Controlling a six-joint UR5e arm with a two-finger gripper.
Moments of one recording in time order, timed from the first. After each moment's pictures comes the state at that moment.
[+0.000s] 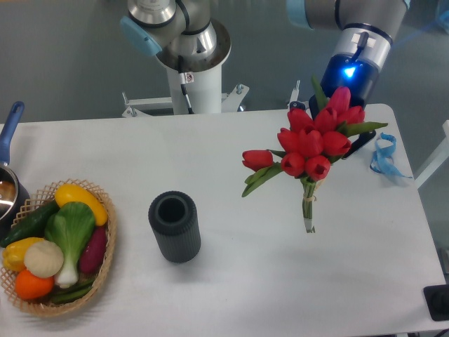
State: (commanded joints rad) arm 2.89 -1.73 -1.68 -0.82 0.51 1.10
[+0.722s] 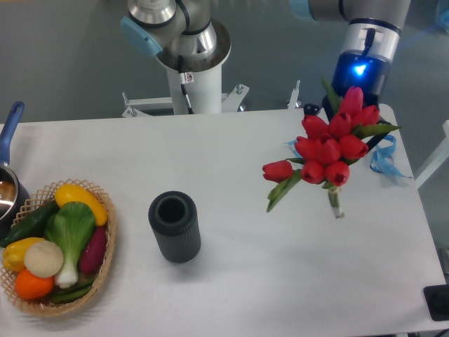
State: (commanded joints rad) arm 2.84 -1.71 -1.63 -0.83 0.98 1.10
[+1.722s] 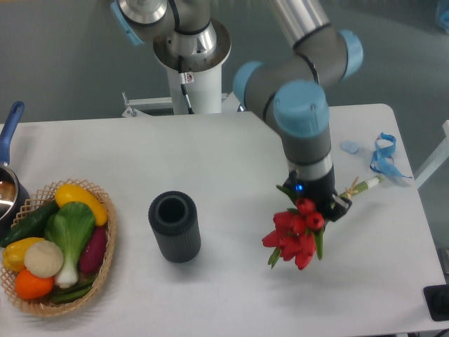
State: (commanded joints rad) arm 2.55 -2.09 -1.54 -0.84 1.74 1.21
